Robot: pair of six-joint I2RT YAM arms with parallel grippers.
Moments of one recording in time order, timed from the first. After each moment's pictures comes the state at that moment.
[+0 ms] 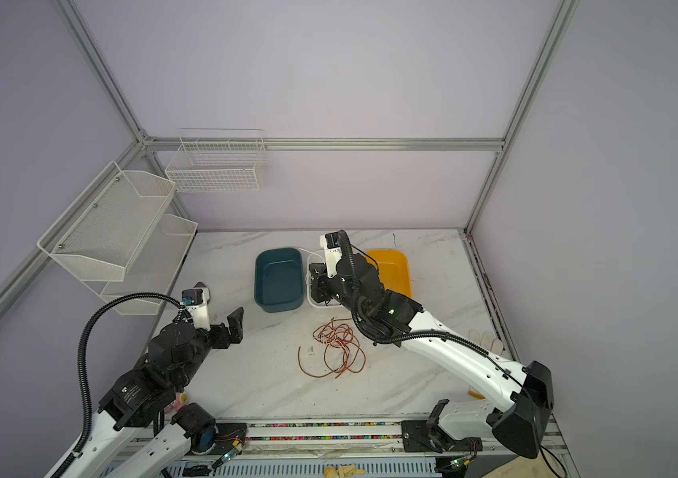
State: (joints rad) left arm -0.55 0.52 0.72 -0.61 -0.47 -0.28; right arm 0.91 1.34 1.27 -0.18 0.13 0.40
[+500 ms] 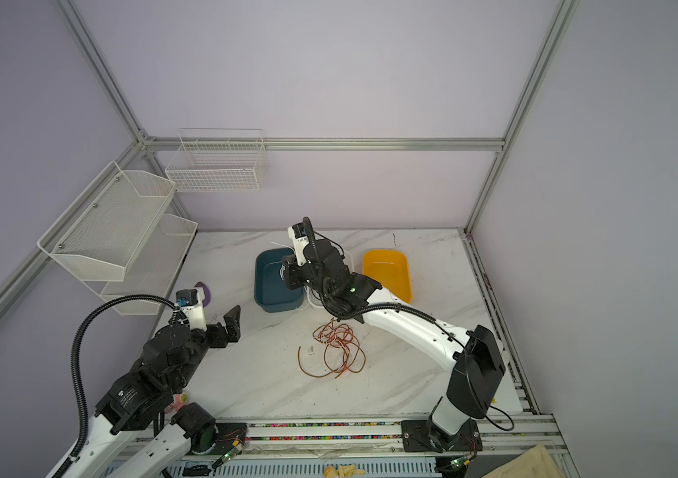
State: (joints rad) left arm -0.55 0.49 0.72 -0.59 -0.49 -0.28; right arm 0.91 1.65 1.50 -0.12 0.05 0.37
